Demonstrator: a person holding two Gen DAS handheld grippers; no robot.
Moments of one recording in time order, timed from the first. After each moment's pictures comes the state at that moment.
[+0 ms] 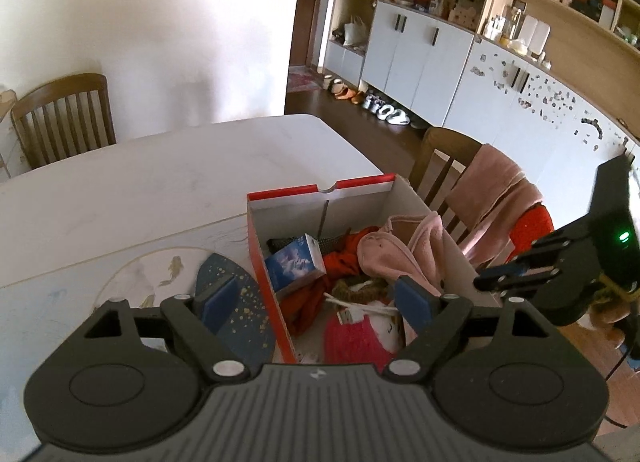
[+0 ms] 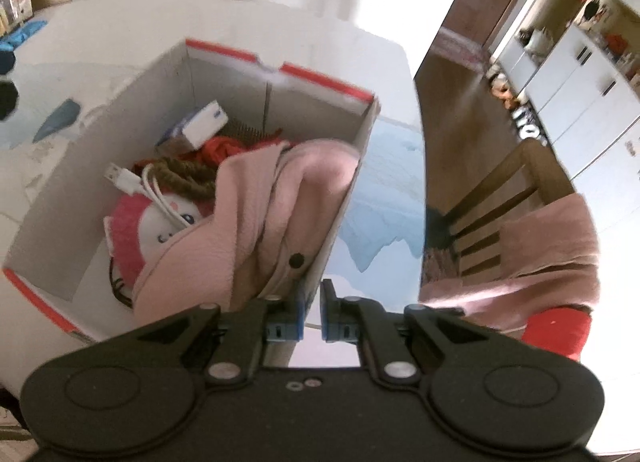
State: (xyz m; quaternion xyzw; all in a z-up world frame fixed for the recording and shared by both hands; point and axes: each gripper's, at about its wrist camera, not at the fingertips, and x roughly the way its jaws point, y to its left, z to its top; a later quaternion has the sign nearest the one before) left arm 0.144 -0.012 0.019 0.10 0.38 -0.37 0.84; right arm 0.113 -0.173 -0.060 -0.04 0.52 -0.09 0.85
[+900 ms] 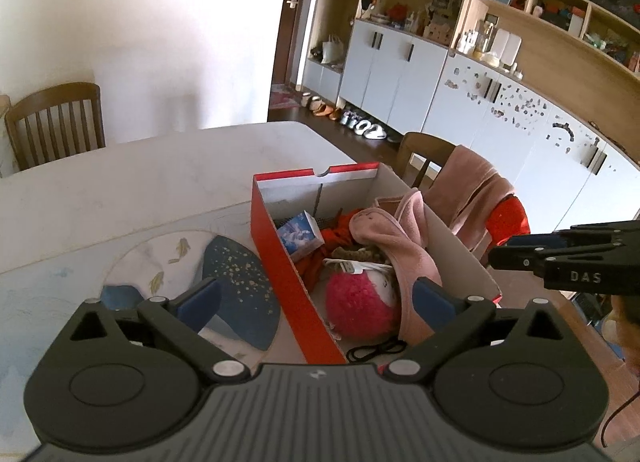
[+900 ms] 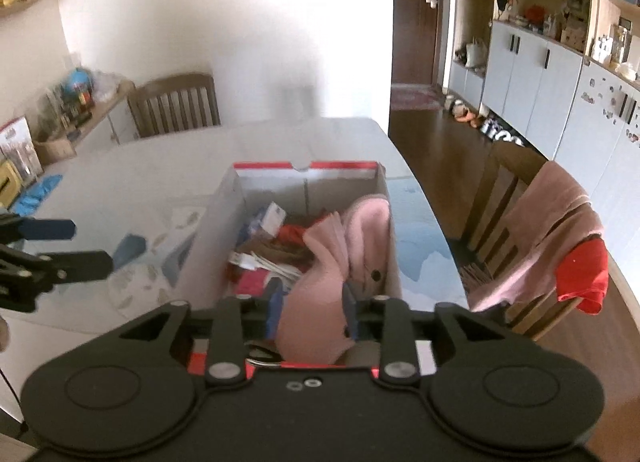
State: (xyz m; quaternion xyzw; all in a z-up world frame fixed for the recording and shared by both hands) left arm 0.109 0.057 0.013 0.08 0.35 -0.41 0.84; right arm 0.033 -0.101 -0.005 0.11 0.35 -0.14 0.92
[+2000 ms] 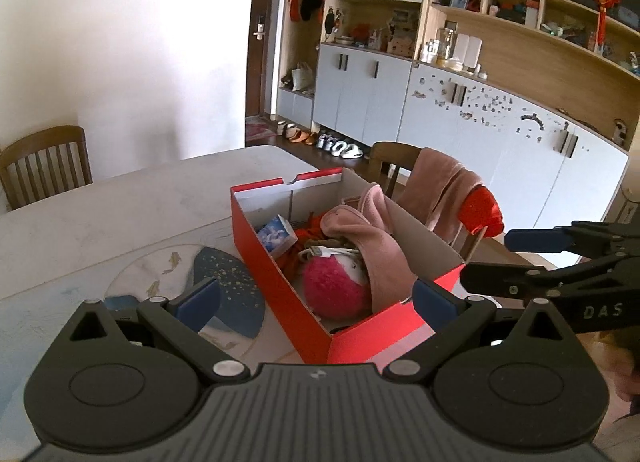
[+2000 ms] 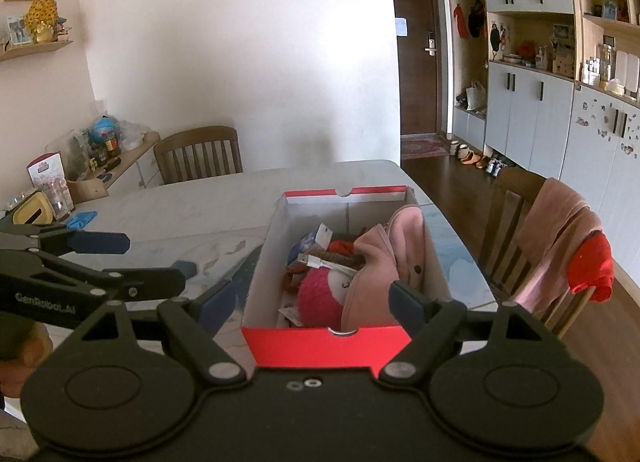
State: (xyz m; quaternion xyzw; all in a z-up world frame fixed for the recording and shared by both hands) left arm 0.053 0.086 0.018 0.10 0.29 -0.44 0.84; right arm -0.023 -0.030 -0.006 0.11 0.27 -0.15 0.94
